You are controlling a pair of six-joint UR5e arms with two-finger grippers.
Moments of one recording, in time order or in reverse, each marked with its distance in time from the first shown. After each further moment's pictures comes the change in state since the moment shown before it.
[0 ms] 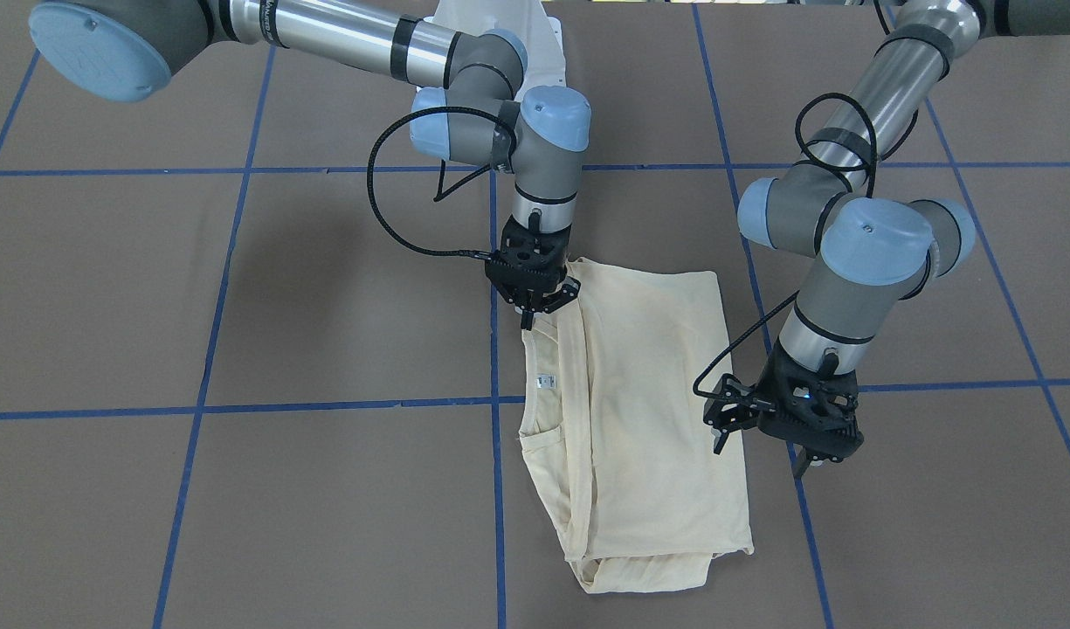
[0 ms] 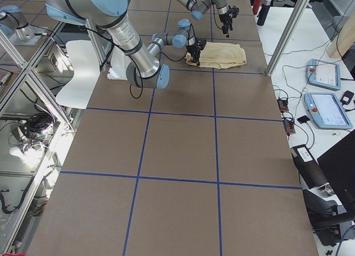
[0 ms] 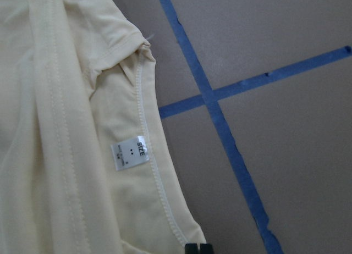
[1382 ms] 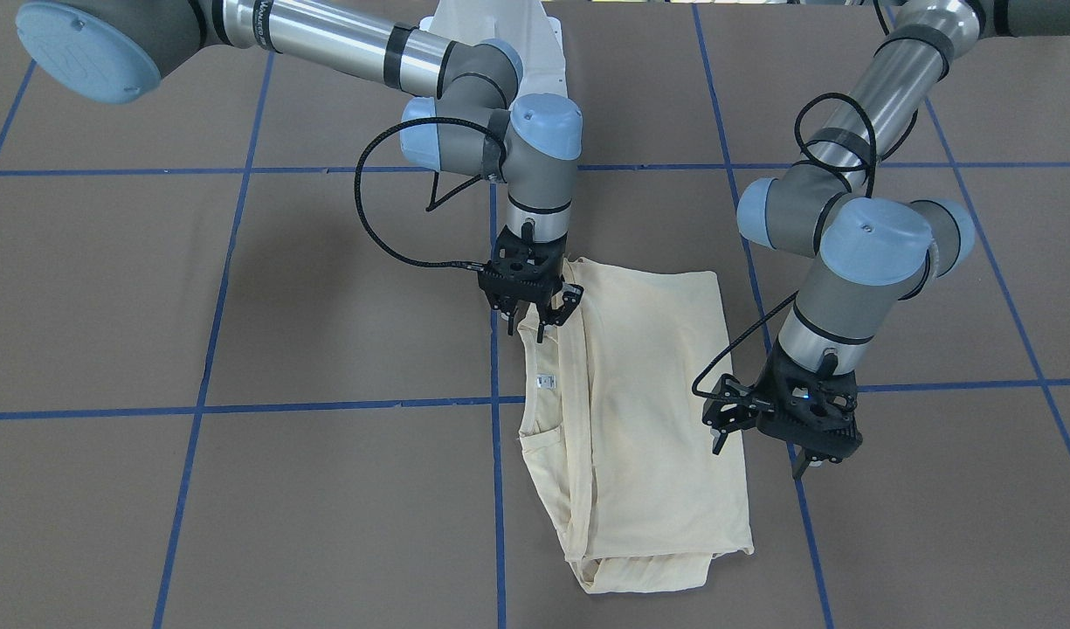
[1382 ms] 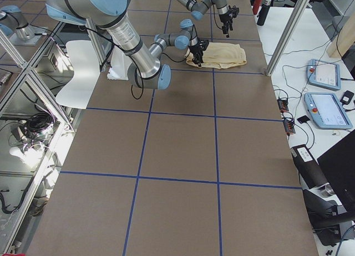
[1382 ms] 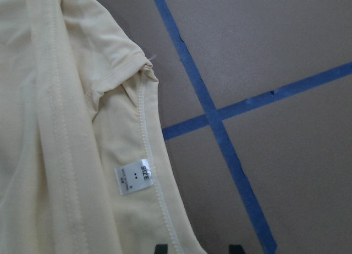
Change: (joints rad) left arm 0.000 -0.002 0.002 0.000 0.000 0.000; right arm 0.015 0.001 -0.024 0.041 0.014 -0.001
